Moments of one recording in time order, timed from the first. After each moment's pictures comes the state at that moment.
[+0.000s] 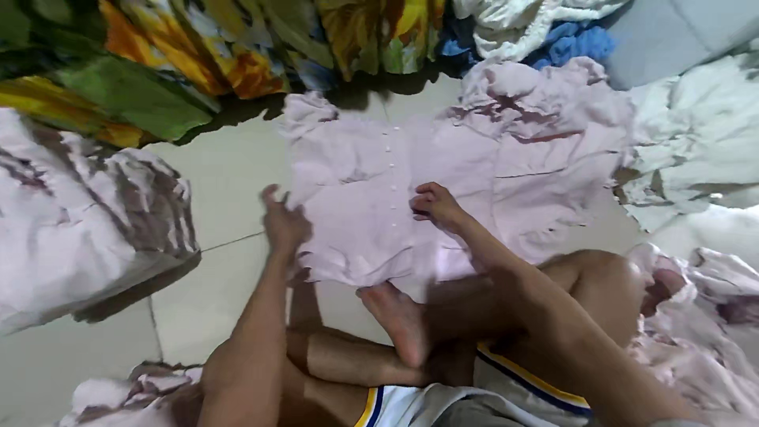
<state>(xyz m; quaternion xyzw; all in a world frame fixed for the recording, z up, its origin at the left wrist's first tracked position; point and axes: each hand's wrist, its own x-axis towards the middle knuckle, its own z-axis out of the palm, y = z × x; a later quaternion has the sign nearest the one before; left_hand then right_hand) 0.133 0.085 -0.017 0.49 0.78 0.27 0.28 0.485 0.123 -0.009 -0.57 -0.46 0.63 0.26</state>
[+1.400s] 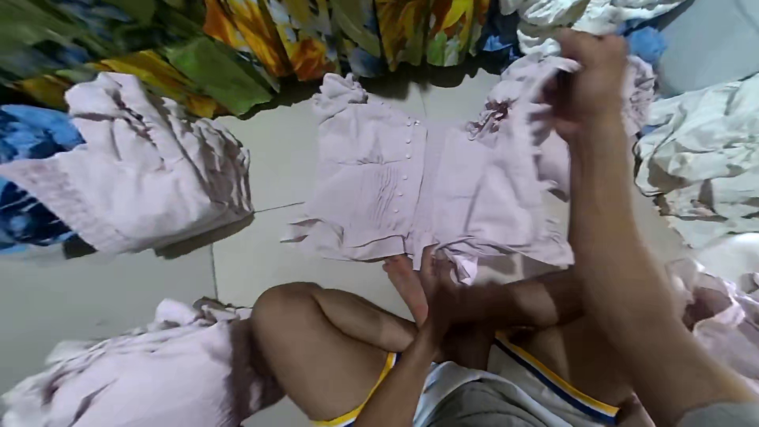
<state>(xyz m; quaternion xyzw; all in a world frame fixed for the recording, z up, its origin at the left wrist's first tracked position) 0.387 -0.085 0.033 0.27 0.54 0.65 0.45 0.528 0.183 0.202 -0.50 -0.45 0.51 0.55</state>
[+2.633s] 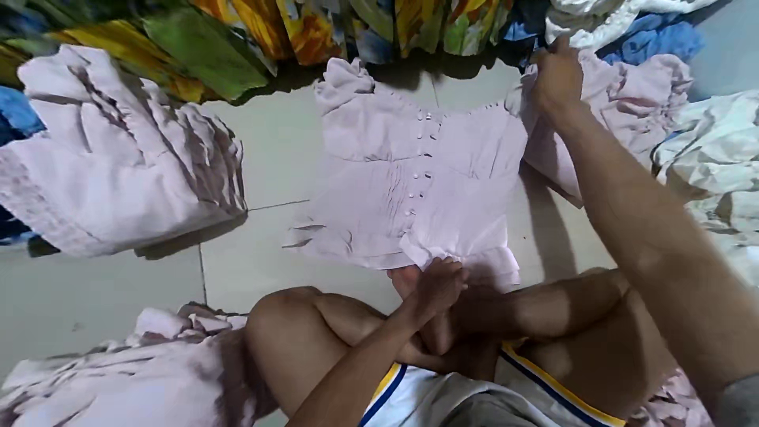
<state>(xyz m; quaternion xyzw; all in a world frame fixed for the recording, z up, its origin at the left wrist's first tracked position) 0.328 -0.051 0.008 0.80 0.46 0.12 0.37 0.539 0.309 0.095 -0.66 -0.75 0.06 0.08</state>
